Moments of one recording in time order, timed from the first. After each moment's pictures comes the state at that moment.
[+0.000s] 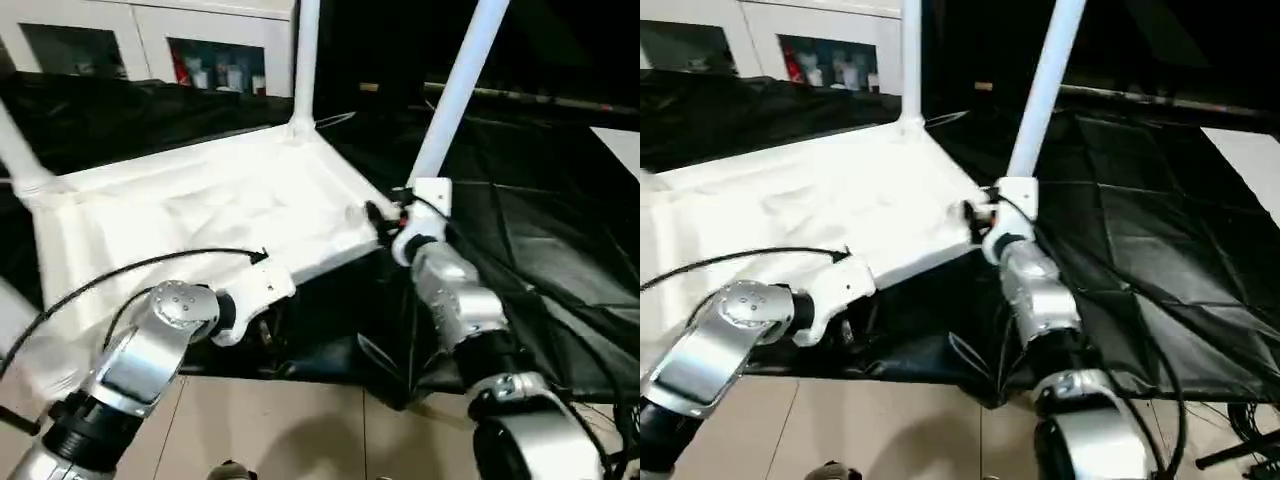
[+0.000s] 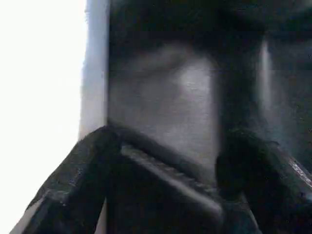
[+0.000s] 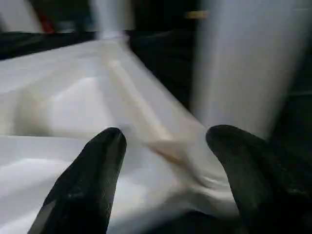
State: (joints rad) left arm -0.34 0.51 -0.32 -0.10 0.12 0.61 -0.88; right arm -0.67 -0.06 -0.08 0.71 0.18 0.12 0.08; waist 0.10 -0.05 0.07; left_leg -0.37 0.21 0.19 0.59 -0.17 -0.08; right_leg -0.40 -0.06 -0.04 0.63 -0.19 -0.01
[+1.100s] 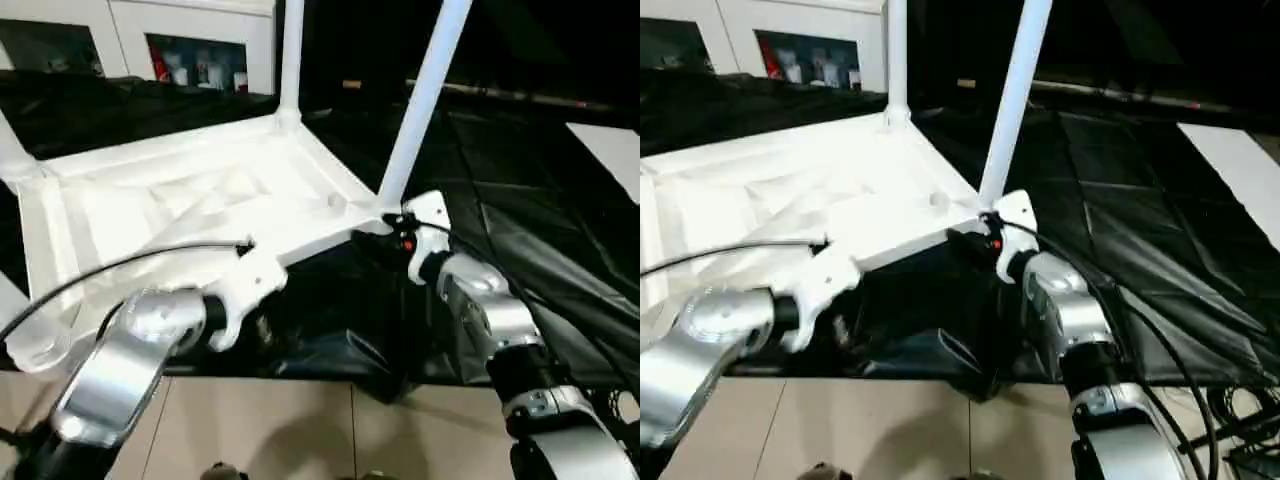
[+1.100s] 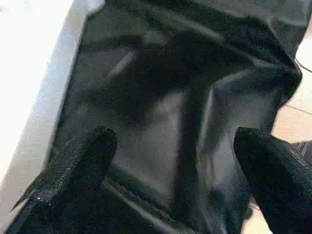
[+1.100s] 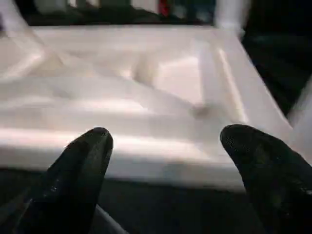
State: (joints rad) left arm -0.17 0.52 -0.23 -0.38 -0.01 0.74 -0.83; right arm -0.63 -0.14 0.06 0.62 0.21 0.13 0.60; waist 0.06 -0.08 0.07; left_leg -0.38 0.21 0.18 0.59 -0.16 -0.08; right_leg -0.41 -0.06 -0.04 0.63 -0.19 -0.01
